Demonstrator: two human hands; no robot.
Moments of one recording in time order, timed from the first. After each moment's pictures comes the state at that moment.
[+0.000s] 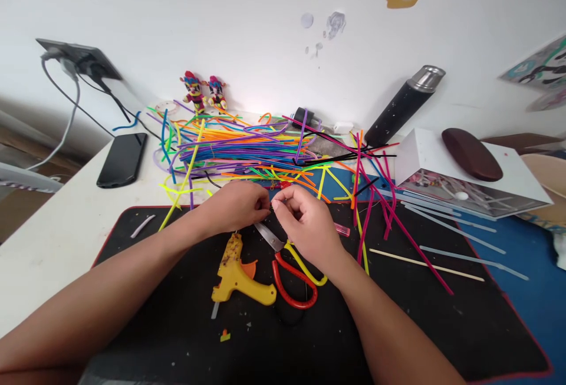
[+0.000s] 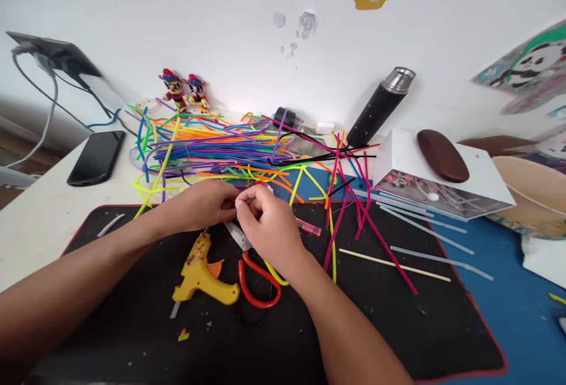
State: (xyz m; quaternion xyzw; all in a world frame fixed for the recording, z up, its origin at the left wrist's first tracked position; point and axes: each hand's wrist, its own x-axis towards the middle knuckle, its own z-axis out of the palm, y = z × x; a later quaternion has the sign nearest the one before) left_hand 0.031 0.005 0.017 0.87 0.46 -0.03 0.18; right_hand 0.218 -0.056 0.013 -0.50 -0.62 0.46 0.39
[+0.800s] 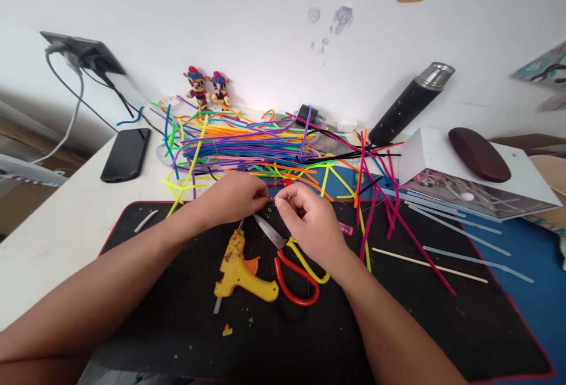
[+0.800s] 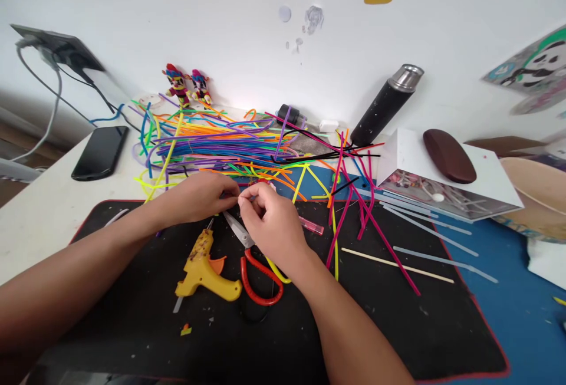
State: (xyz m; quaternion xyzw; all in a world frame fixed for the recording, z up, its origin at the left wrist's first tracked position) left_hand 0.025 0.009 0.025 0.86 0.47 -0.02 0.20; right_hand 0.220 -0.057 0.009 -0.51 -0.64 0.43 0.38
